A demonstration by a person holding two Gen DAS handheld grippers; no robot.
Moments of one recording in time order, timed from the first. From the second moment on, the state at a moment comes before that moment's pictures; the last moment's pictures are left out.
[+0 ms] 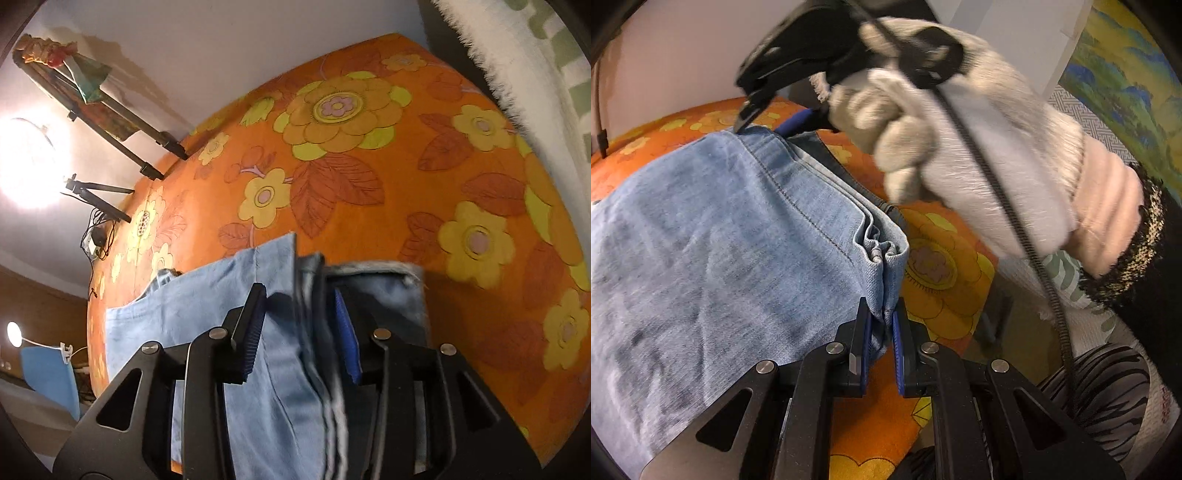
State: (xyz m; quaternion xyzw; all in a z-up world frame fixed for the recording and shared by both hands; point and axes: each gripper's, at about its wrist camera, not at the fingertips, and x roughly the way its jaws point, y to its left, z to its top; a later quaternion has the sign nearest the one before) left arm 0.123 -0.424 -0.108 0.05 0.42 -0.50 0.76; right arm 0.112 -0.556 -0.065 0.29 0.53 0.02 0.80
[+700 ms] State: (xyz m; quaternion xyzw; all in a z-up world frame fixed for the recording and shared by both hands) left arm 0.078 -0.410 -0.085 0.09 0.42 -0.51 0.75; right arm 0.111 -0.524 -0.048 0.11 0.52 -0.06 0.85
